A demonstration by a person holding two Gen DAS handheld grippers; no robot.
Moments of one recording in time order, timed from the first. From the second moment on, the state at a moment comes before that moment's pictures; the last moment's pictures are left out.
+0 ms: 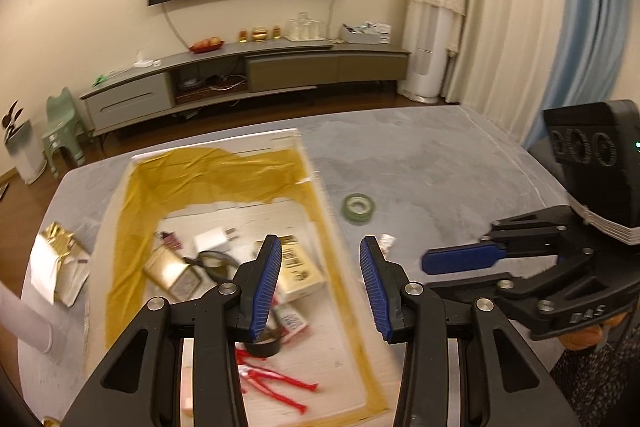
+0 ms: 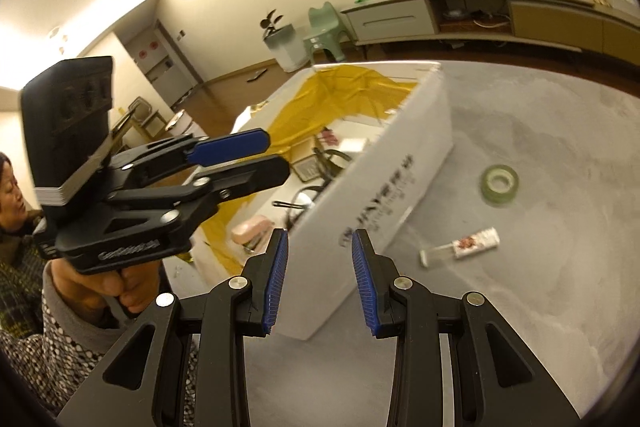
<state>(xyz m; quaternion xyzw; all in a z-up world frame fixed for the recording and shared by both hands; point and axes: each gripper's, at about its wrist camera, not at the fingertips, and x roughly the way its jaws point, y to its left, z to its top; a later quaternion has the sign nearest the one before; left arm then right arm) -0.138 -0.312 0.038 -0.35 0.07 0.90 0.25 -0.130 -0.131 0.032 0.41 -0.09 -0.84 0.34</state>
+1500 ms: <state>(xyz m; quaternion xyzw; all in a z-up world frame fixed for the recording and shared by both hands) -0.131 -0.263 0.035 -0.36 0.07 0.88 0.30 -0.272 -0.088 -0.049 0.48 0.01 -0.86 0.14</state>
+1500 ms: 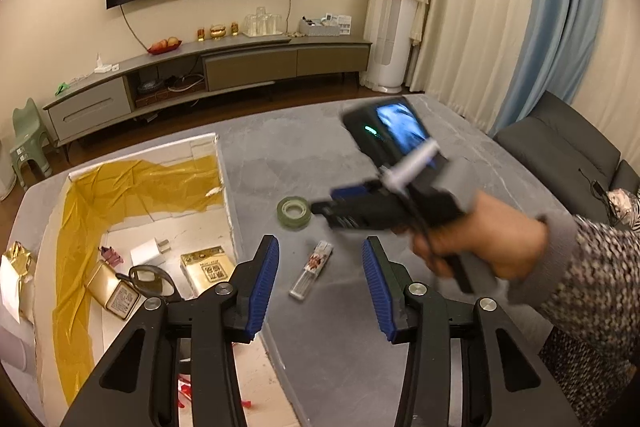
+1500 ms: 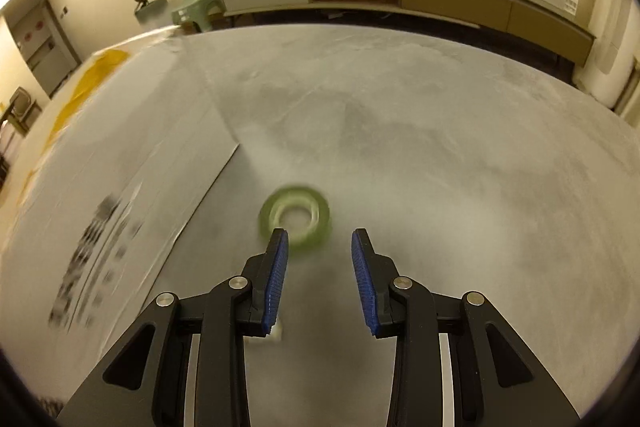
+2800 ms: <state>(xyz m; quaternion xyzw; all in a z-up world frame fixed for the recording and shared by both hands) -0.128 -0.276 0.049 -0.35 0.03 0.88 0.32 -0.153 -0.093 -0.049 0.52 0.06 -0.81 0.28</state>
